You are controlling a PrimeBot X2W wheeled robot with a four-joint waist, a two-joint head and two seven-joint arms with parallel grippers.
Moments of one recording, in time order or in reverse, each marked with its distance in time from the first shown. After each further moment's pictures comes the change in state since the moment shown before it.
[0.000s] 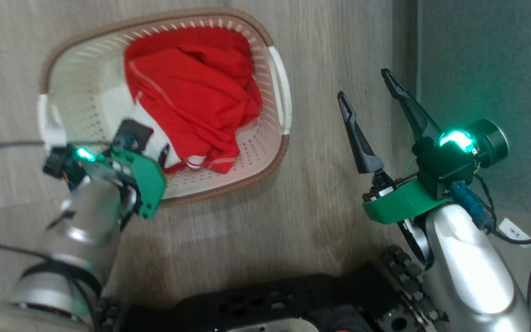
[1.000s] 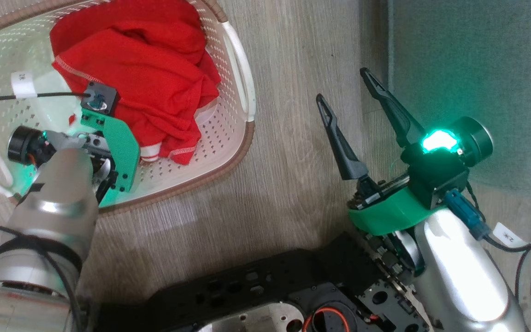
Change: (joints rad) left arm -0.110 0.040 0.029 0.033 -0.096 0.018 0.291; right arm 0.002 0.000 0.072 -0.068 0.052 0.000 0.000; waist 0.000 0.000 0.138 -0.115
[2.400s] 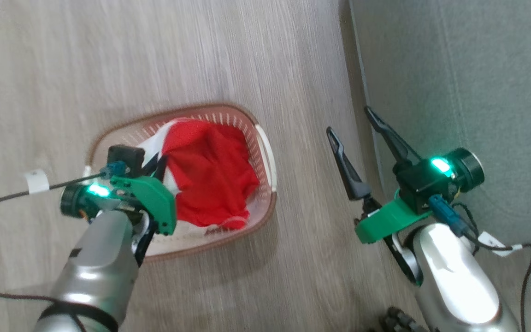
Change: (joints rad) left arm 0.285 -0.064 0.036 -0.199 -0.149 0.019 -0.308; right arm 0.031 0.000 -0.035 0.182 -0.024 0.000 0.000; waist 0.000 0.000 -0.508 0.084
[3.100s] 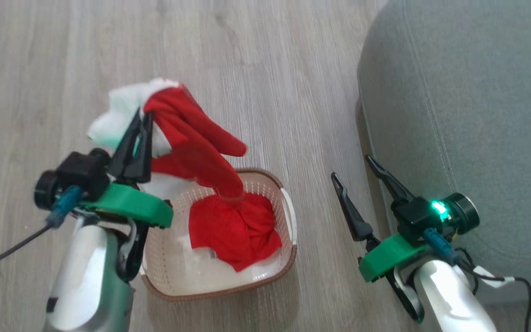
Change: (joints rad) left arm 0.354 -0.029 0.226 -0.858 0.072 -0.012 0.000; right arm 0.124 0.000 -0.012 0.052 0.000 0.000 0.000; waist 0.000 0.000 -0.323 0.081
